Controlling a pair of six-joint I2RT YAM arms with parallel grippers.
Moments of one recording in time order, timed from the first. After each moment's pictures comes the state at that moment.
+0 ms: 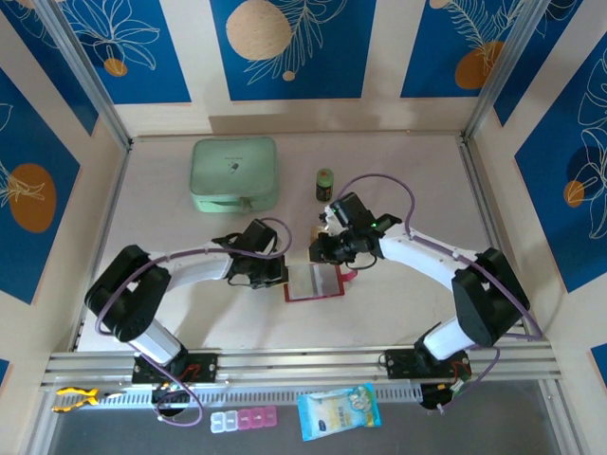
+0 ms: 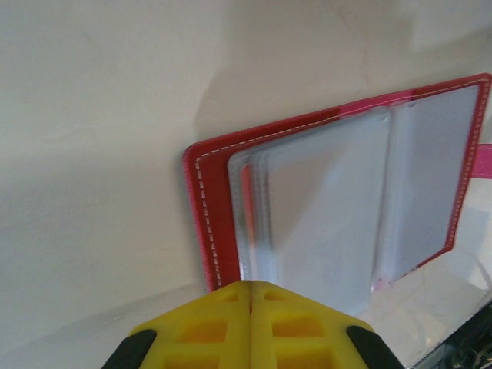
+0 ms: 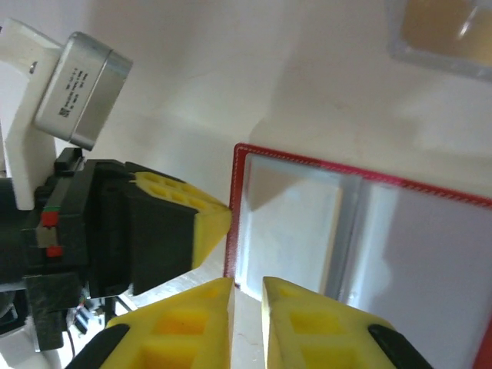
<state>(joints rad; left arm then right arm) -0.70 1.59 0.79 -0.31 0.37 -0.82 0.64 1.50 0.95 -0.49 -0.46 0.63</state>
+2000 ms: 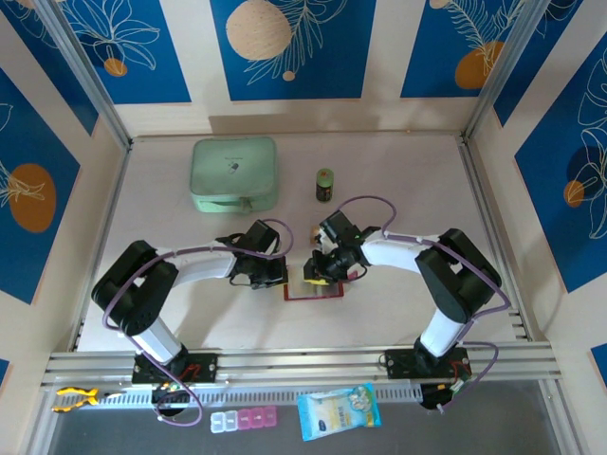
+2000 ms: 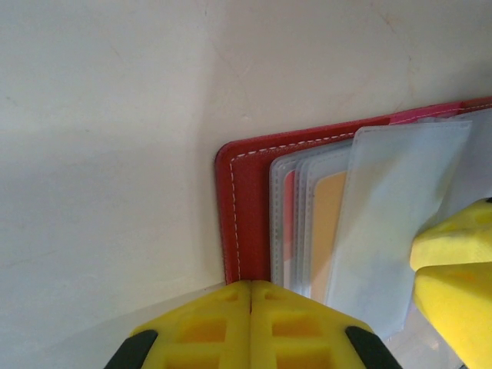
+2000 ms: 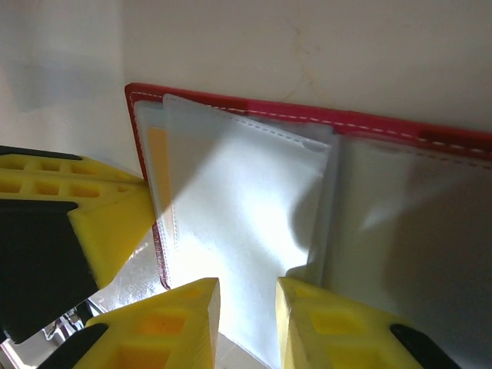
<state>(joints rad) -0.70 1.64 0.80 -0.30 0.35 -0.80 0.66 1.68 0.86 -0.36 -0.51 0.73</state>
